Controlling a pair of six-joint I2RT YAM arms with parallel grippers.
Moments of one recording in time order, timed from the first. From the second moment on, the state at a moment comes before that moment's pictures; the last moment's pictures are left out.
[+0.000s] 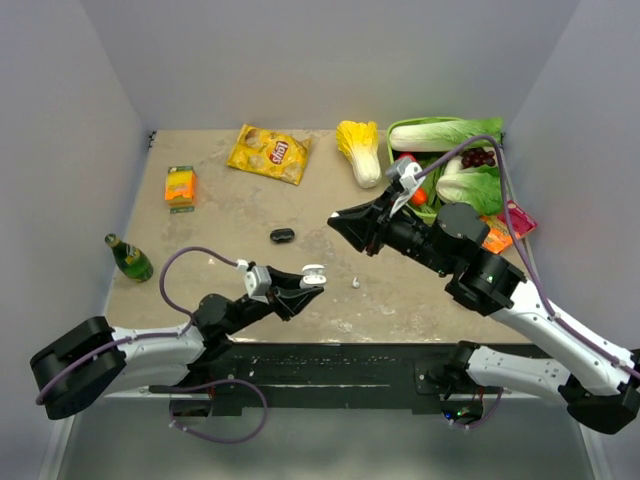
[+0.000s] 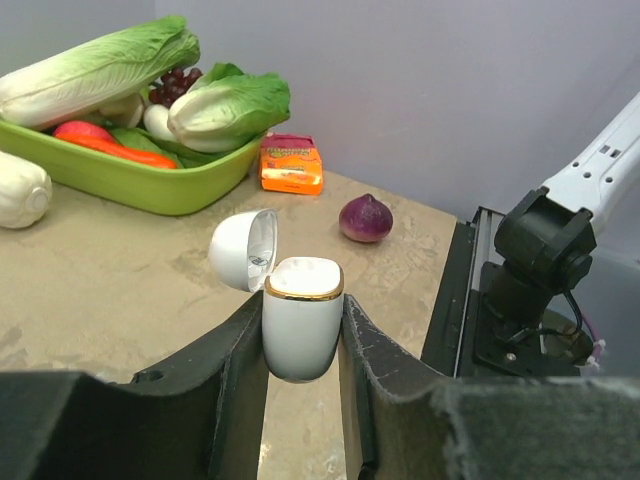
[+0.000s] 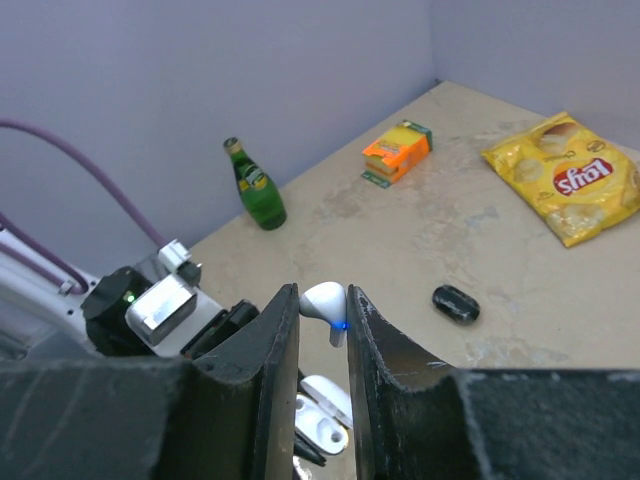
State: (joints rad) left arm -0.94 1.04 0.07 1.25 0.16 -0.23; right arm 0.89 0.95 1.12 -0.14 -0.06 0.28
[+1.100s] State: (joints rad) left arm -0.94 1.16 0.42 1.27 0.25 -0.10; right arm 0.96 0.99 1.27 -0.25 -0.13 0.24
